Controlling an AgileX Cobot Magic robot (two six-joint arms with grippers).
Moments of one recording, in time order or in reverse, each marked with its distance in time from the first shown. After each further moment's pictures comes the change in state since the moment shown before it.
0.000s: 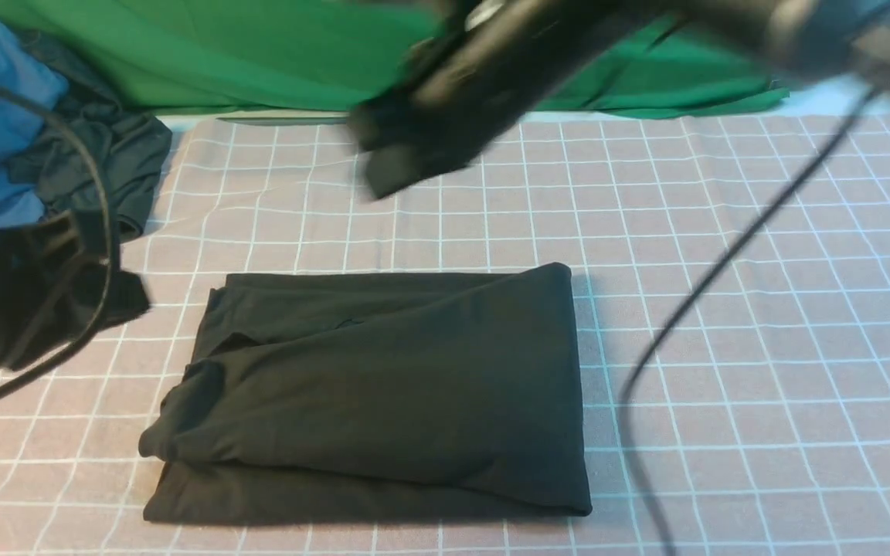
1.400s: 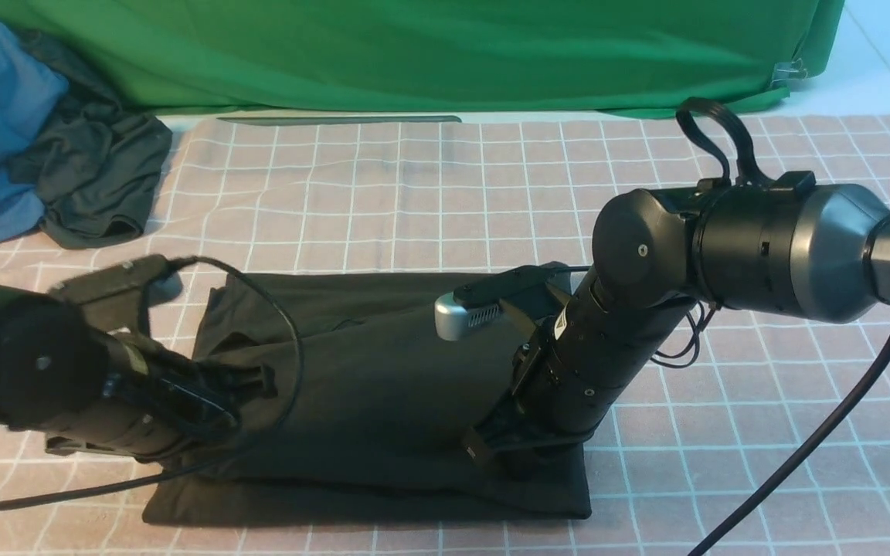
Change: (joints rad) right arm 0.092 -0.103 0.759 -0.092 -0.312 0.026; left arm -0.318 0.387 0.151 0.569 -0.318 -0.477
